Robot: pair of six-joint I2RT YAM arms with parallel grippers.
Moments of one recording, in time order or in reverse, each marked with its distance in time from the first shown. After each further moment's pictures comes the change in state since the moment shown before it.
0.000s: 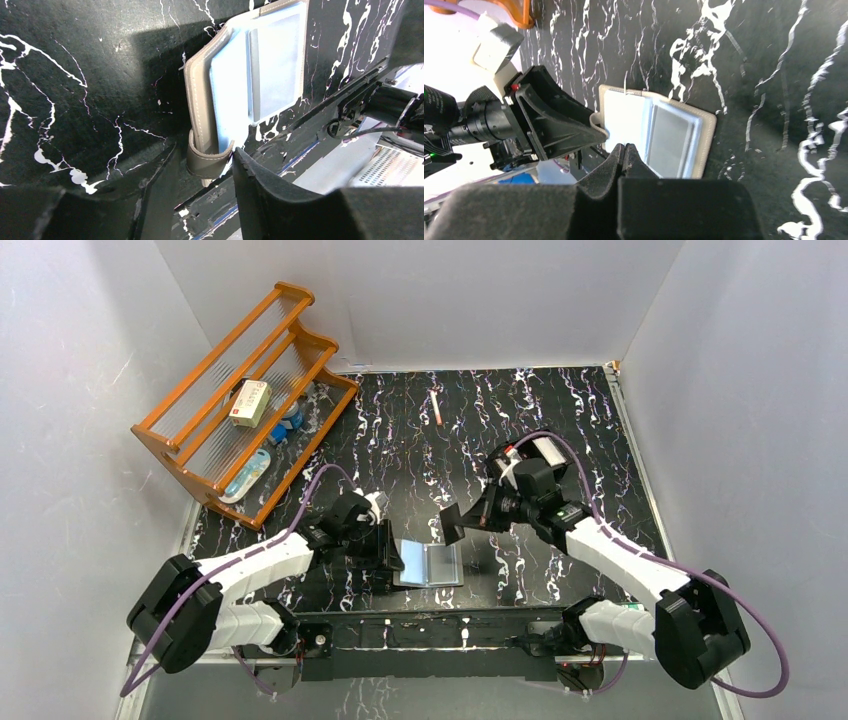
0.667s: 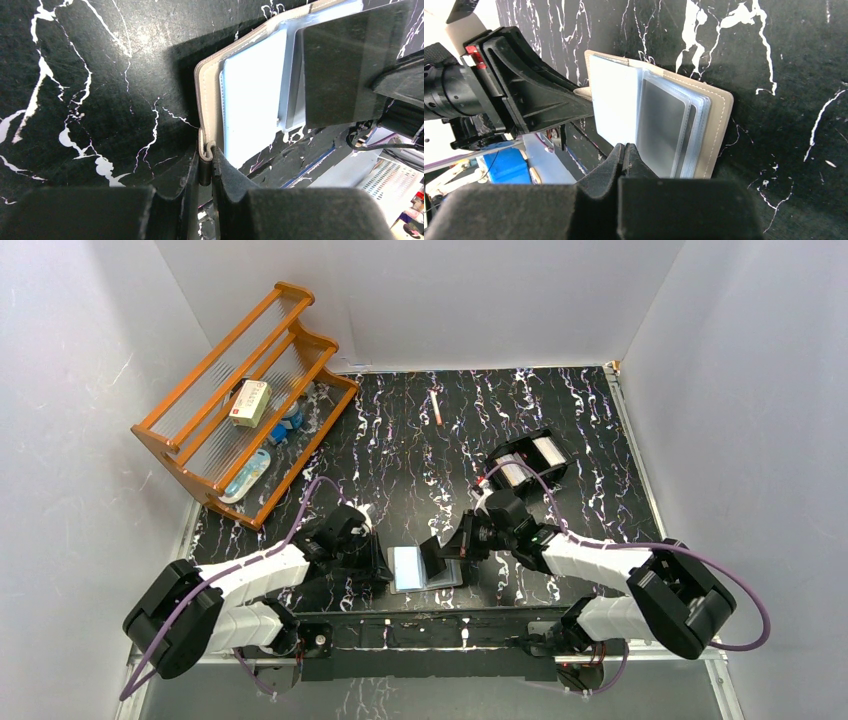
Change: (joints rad) left arm 0.000 -0.033 -0.132 0.080 -0.032 -0.065; right arm 0.235 0.130 -0.197 0.343 0.055 0.125
